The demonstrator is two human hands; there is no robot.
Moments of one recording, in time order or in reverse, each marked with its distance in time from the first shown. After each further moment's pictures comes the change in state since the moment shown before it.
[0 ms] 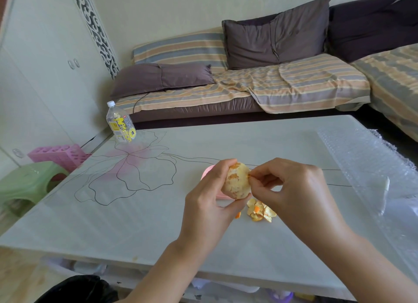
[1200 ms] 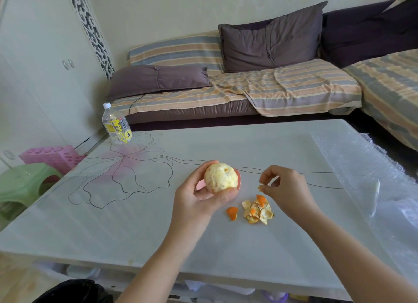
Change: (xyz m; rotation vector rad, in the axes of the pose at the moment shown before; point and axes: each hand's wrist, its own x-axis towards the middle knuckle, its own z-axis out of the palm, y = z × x) left_hand 0.007 -0.009 -0.012 -0.687 -0.096 -0.610; right_hand 0.019 0.077 0.028 -0.019 -0.128 0.454
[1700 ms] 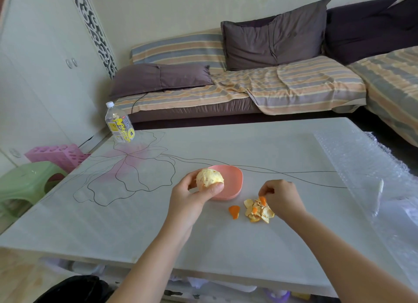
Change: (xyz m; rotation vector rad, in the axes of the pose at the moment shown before) left_hand 0.020 -0.026 -0.019 0.151 0.151 -0.222; right_hand 0.020 0.044 0.037 -0.110 -0.096 0.146
